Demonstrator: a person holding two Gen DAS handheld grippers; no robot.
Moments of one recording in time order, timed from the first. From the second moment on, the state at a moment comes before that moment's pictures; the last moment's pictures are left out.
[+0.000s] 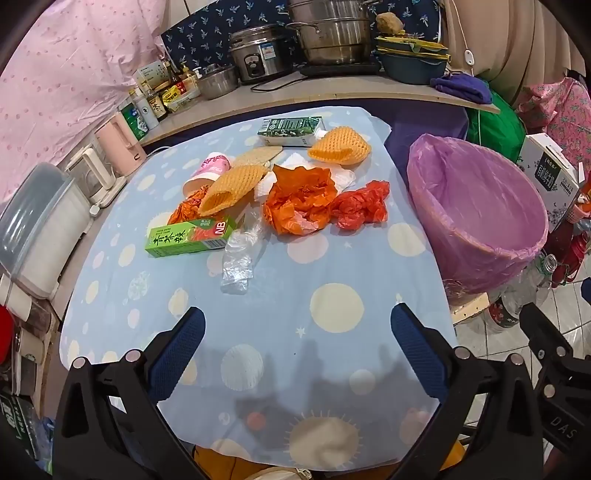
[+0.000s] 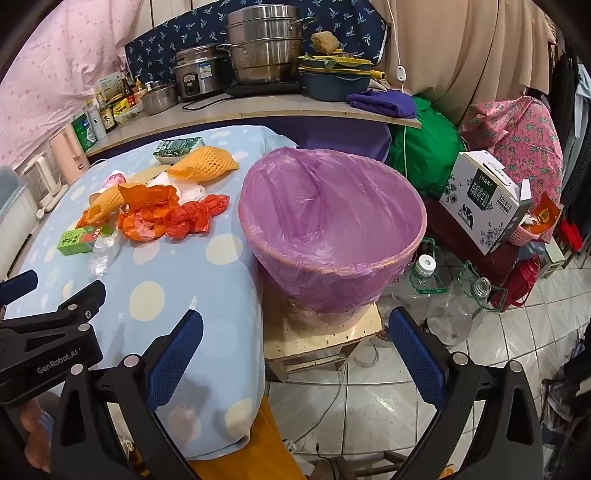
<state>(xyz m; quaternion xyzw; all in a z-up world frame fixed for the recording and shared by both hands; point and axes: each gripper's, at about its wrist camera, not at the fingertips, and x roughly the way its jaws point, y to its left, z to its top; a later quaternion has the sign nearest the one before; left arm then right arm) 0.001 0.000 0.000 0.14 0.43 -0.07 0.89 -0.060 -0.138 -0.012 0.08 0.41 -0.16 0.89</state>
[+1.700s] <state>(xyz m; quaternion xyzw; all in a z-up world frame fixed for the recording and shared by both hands) 0.005 -0.012 0.008 0.16 0.40 -0.07 0.90 -0.043 -0.147 -0.007 0.08 0.41 -0.16 0.89</state>
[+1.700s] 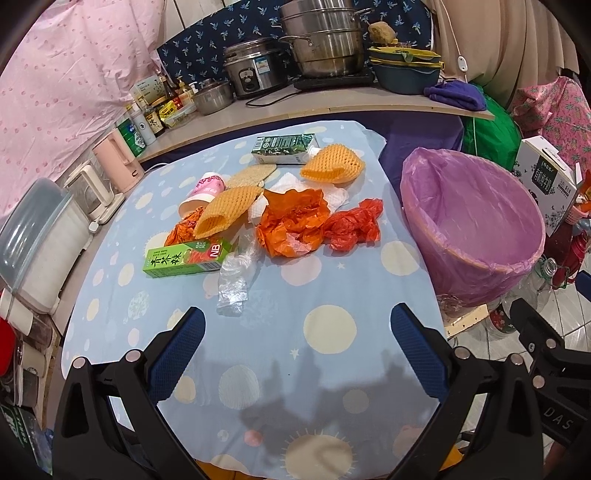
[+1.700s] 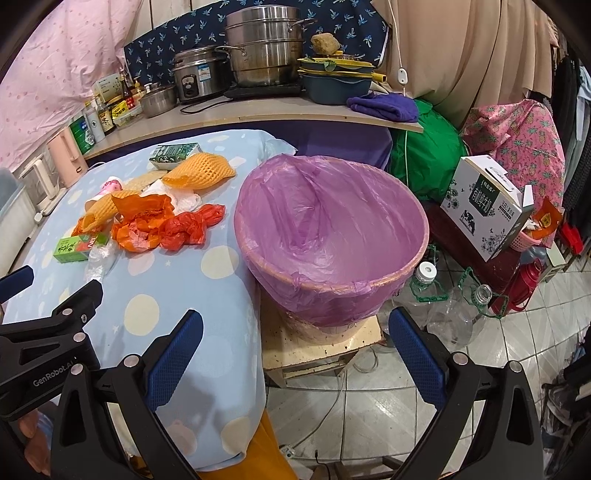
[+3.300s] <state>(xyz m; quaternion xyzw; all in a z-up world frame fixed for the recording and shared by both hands) -0.001 -0.021 0.015 0.17 0.39 -0.08 0.90 -0.055 -0.151 0.000 0.09 0.40 -0.17 0.90</state>
